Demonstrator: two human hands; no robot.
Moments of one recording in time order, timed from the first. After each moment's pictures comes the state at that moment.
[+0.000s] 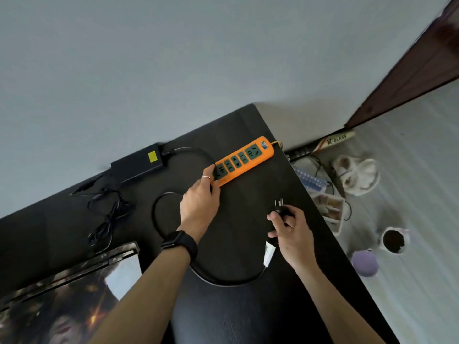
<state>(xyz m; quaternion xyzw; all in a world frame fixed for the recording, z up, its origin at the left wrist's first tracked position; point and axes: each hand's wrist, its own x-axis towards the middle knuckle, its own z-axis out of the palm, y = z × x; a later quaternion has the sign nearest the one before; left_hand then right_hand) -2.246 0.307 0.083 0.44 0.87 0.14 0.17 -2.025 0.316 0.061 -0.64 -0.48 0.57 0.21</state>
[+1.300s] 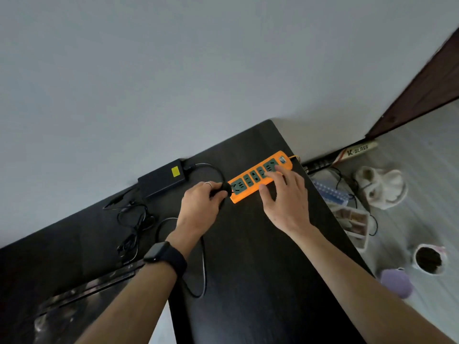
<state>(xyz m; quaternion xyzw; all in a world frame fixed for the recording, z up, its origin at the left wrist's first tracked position) -2.284 0.303 0.145 0.46 0.84 0.18 0.20 -2.101 0.390 0.071 -0.51 -0.79 0.26 0.20</state>
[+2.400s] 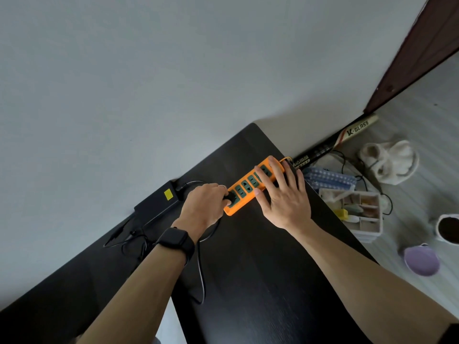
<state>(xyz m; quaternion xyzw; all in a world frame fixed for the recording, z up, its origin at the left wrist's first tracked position) -2.288 0.377 0.147 0.65 0.73 -0.15 0.15 -2.096 0.420 0.020 -0.51 -0.84 0.15 0.13</state>
